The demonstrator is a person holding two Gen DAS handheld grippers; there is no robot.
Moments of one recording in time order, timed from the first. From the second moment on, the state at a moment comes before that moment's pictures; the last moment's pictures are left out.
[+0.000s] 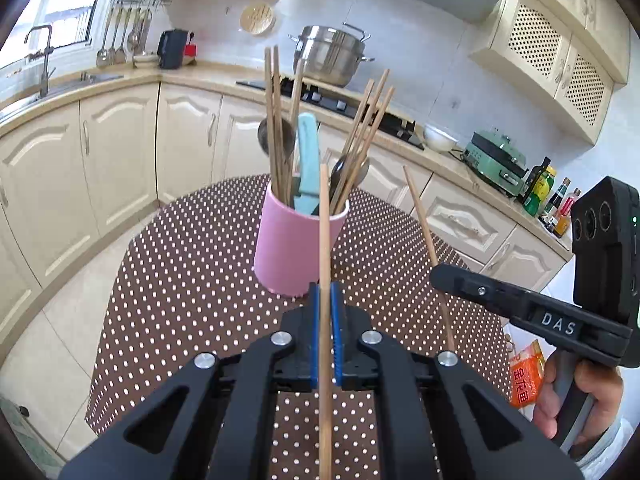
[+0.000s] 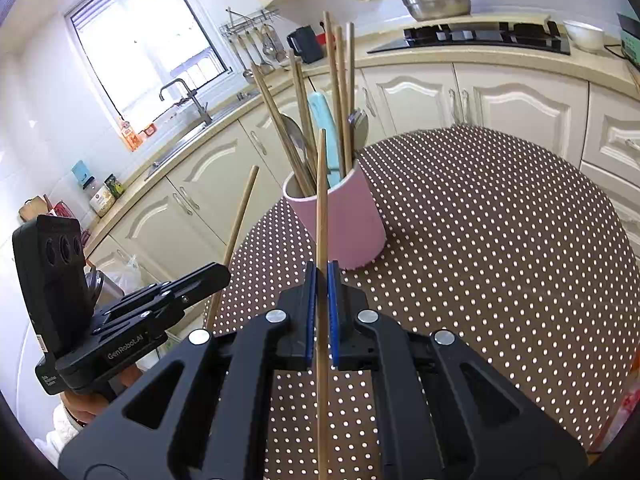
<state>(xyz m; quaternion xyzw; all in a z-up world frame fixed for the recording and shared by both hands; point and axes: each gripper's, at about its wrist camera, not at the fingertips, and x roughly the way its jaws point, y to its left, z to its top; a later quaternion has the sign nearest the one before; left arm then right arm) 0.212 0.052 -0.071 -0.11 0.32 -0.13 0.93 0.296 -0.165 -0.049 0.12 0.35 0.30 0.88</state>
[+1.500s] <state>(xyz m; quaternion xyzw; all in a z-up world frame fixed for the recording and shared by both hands) 0.319 0.054 -0.009 -0.15 0.04 -0.16 0.98 0.373 -0.105 0.027 0.12 0.09 0.29 0.95</state>
